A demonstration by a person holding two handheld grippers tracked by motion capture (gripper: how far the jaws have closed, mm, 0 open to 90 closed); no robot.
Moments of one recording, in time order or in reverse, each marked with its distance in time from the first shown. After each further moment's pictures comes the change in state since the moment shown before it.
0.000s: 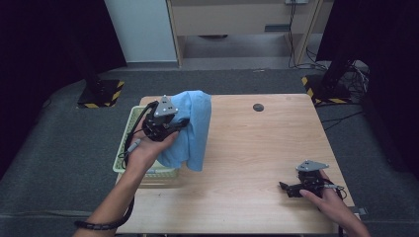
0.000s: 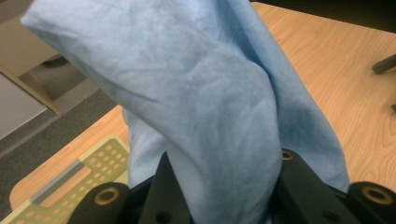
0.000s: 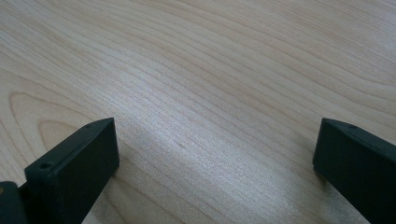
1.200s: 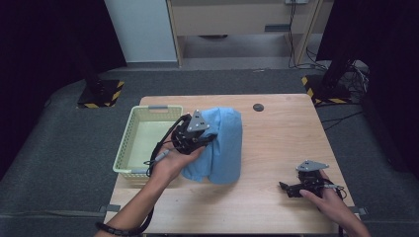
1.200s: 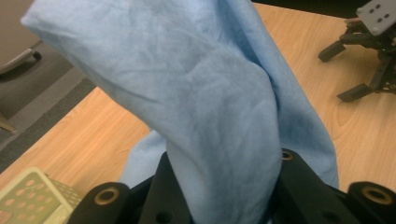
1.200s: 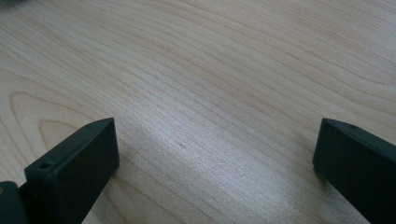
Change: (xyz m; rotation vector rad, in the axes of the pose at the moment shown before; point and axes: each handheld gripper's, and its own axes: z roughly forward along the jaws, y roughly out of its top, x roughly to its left) left arm -0.061 0.009 0.038 0.029 -0.126 0.090; right arm 0.000 0.000 0.000 0.000 0.002 -0.002
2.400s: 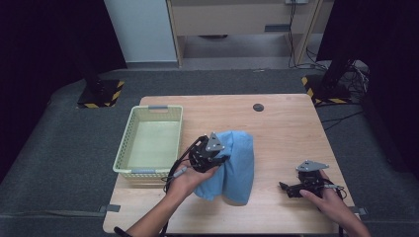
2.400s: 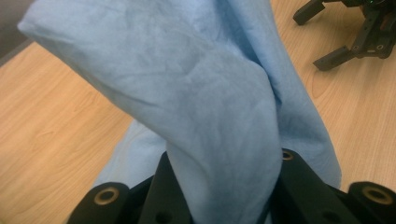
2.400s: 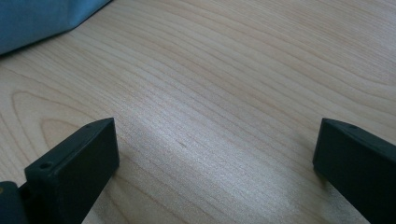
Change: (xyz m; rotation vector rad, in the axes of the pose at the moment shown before) left arm -0.038 -0.036 0.060 0.077 -0.095 -0.037; right arm 0.000 0.000 0.000 0.001 0.003 -0.002
